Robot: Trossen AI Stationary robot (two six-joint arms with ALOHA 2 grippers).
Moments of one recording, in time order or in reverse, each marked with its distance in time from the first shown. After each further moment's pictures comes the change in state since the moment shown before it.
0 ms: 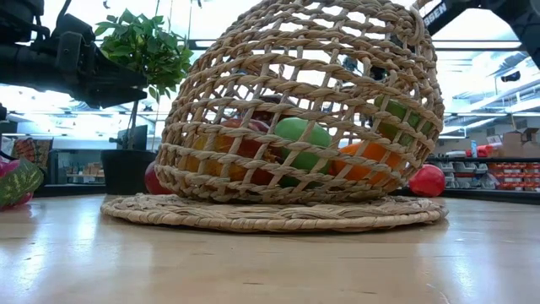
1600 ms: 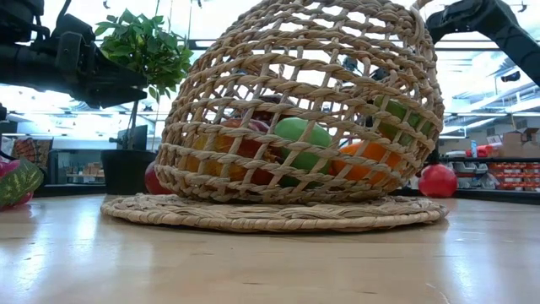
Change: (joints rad) left arm 0.000 0.000 0.000 0.000 0.000 0.000; right arm 0.055 0.153 -0.124 -0.191 0.205 -0.088
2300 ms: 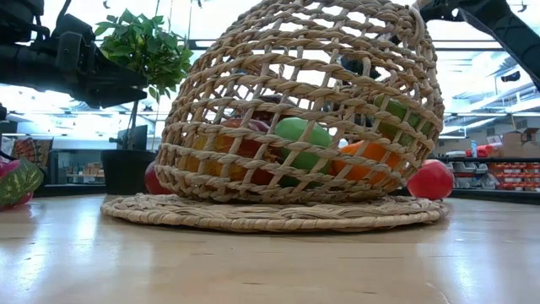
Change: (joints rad) left arm 0.000 0.000 0.000 0.000 0.000 0.000; right arm 0.299 -0.014 0.054 -0.074 -0.315 0.058
